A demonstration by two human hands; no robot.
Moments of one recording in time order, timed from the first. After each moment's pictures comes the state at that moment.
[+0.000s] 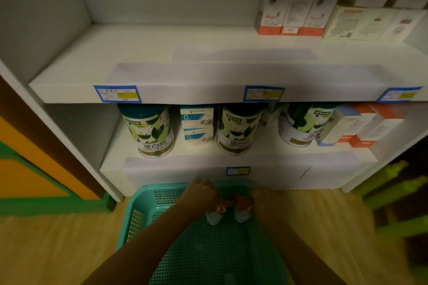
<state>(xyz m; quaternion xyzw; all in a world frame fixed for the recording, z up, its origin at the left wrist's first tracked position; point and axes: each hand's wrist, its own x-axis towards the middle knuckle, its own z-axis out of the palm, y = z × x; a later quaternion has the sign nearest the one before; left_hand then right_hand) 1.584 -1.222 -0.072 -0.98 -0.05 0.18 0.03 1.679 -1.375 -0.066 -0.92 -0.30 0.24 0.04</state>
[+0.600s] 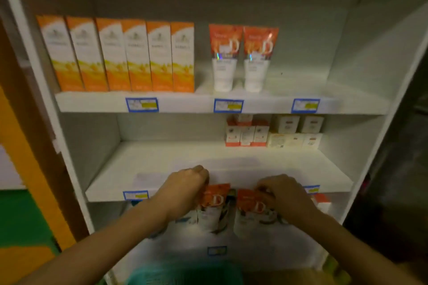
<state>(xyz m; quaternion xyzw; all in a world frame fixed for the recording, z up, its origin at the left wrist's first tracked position) 1.562 -1.261 0.271 -0.99 -0.10 -0.07 -0.01 1.701 -1.436 0.257 -0.88 -0.45 0.01 0.13</state>
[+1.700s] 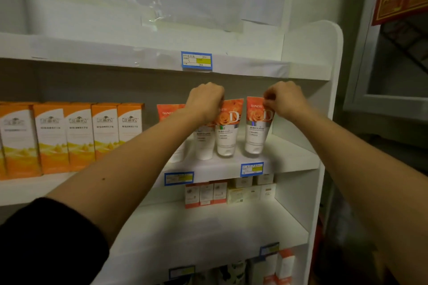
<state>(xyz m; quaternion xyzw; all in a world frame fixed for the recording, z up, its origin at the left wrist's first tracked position) 1.732 -1.294 0.534 -0.94 -0.07 -0.34 0.05 1.830 -1.451 0.542 -0.89 -0.27 -0.29 0.21</state>
